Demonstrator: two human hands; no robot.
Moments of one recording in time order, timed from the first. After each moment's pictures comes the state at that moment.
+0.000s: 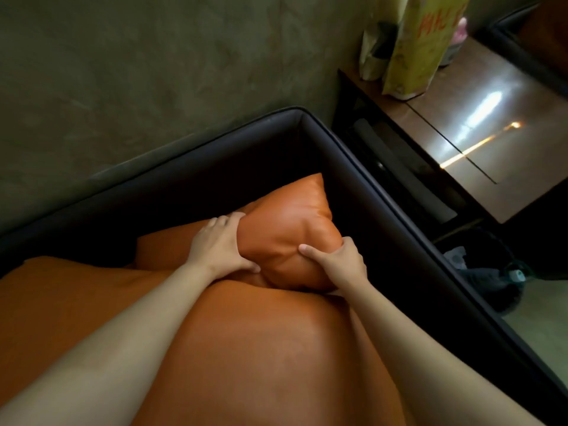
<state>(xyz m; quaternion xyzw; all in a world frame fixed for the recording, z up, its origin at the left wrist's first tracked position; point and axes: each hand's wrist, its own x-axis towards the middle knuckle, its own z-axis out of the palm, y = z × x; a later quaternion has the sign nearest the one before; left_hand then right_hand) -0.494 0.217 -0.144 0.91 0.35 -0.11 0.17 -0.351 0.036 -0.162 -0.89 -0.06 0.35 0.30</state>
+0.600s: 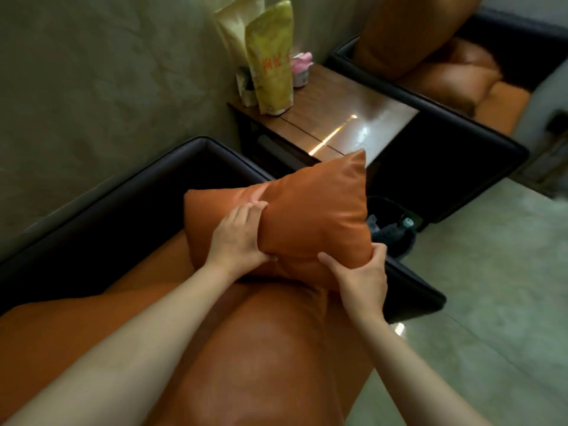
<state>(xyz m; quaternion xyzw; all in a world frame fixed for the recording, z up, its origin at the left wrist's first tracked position) -0.438 0.053 -0.056 0.98 0.12 0.06 0.14 -0.400 -0.164 -0.068 -0.86 0.06 0.08 0.51</state>
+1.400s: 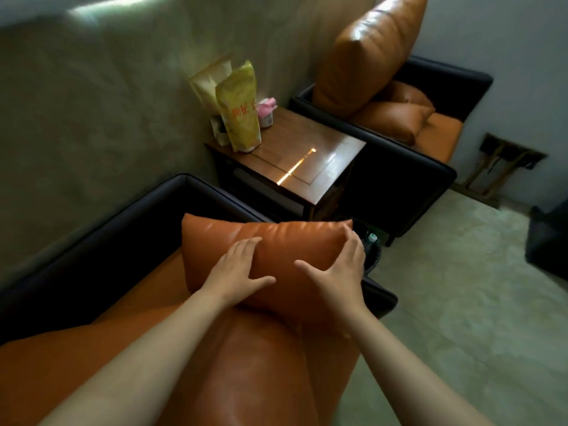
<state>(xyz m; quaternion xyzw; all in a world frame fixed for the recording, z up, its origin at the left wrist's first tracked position) -0.454 0.006 -0.017 0.97 0.09 -0.06 0.22 -0.405 -0.192 -0.002 -0.89 -0.04 0.04 0.45</state>
